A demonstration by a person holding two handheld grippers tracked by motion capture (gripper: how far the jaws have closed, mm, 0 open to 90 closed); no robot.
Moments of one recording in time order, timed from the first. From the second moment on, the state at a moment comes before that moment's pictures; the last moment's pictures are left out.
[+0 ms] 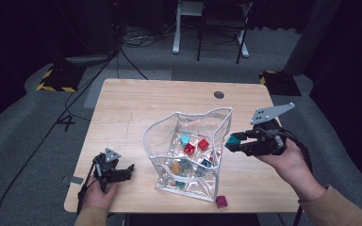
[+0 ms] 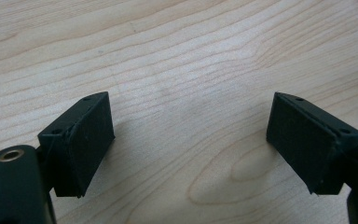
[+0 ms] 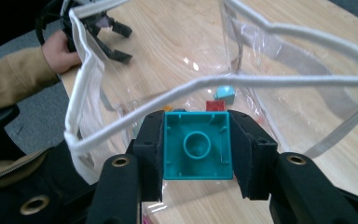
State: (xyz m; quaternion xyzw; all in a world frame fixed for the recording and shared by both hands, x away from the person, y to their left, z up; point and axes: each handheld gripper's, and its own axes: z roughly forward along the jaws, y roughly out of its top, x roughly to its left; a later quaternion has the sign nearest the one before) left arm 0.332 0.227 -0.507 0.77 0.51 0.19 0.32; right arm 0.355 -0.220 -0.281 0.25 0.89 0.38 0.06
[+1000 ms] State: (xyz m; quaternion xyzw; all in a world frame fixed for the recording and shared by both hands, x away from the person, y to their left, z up) left arm 0.332 0.227 -0.507 0.77 0.51 0.19 0.32; right arm 0.398 -0.142 -0.249 0.21 0.91 0.36 0.07
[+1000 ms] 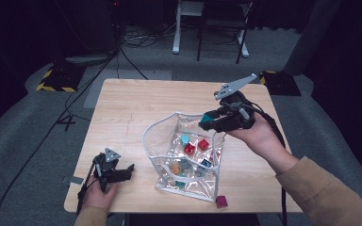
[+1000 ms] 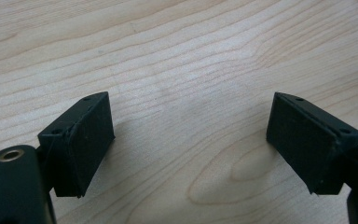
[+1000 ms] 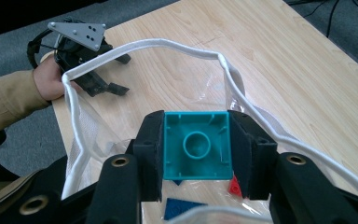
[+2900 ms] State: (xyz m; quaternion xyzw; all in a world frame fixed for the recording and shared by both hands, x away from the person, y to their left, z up) left arm 0.332 0.227 -0.507 0.77 0.51 0.19 0.32; right arm 0.425 -0.069 -0.342 0.20 0.96 0.18 0.03
